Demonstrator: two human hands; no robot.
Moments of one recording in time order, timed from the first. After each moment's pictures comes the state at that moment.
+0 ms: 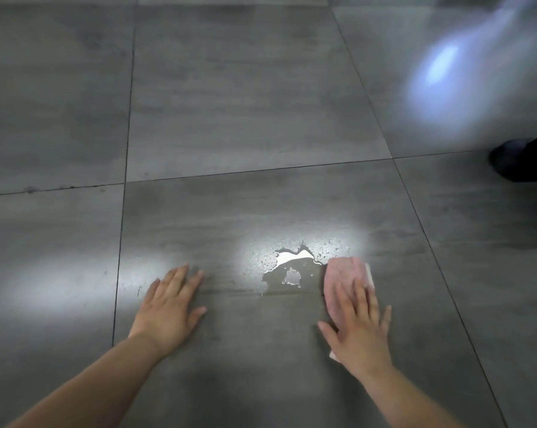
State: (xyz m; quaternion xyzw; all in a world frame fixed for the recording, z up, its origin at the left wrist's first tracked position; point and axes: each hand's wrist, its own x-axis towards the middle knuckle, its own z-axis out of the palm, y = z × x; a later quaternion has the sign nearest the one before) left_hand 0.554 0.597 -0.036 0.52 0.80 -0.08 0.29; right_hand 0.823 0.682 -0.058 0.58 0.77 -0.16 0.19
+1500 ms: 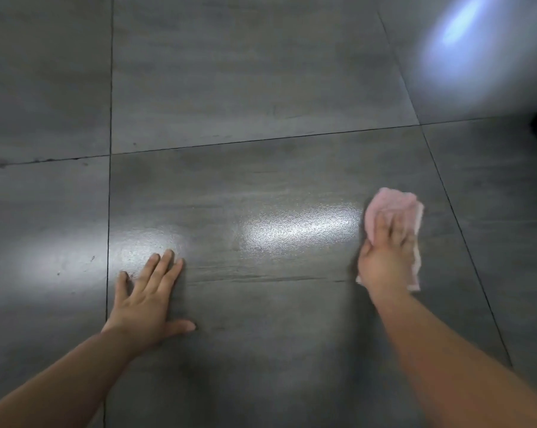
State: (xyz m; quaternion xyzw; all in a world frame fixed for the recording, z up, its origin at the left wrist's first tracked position) left_hand 0.526 0.585 -0.067 0.50 0.79 -0.14 0.33; right_hand 0.796 0.767 -0.072 0.73 0.66 -0.17 0.09
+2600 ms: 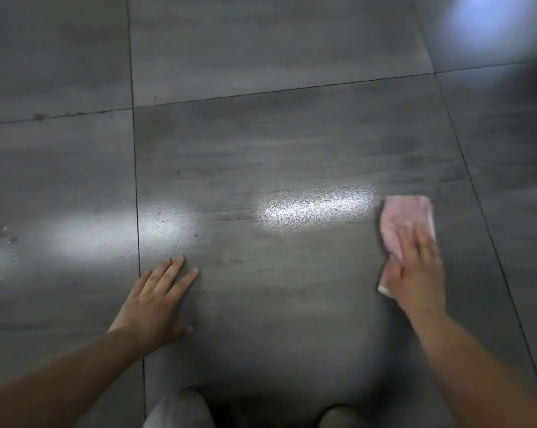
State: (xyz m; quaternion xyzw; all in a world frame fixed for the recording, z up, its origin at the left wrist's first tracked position) left_hand 0.538 0.481 -0.068 0.66 0.69 -0.18 0.23; right_hand 0.883 0.672 -0.095 0.61 0.79 -0.10 0.01
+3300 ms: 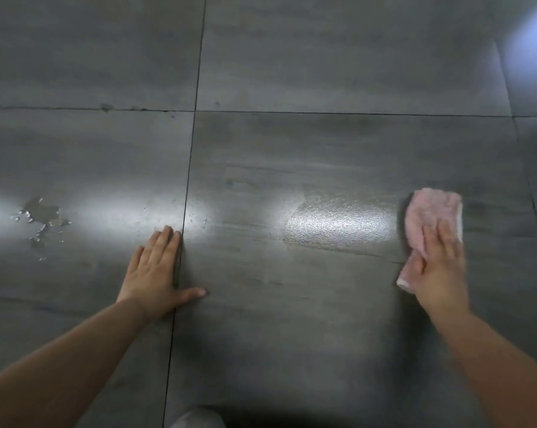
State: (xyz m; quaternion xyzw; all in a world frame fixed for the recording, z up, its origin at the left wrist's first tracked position) left_hand 0.485 0.503 -0.063 0.40 0.87 -0.05 0.29; right_hand 0.801 0.721 -0.086 0.59 0.79 -0.14 -0.03
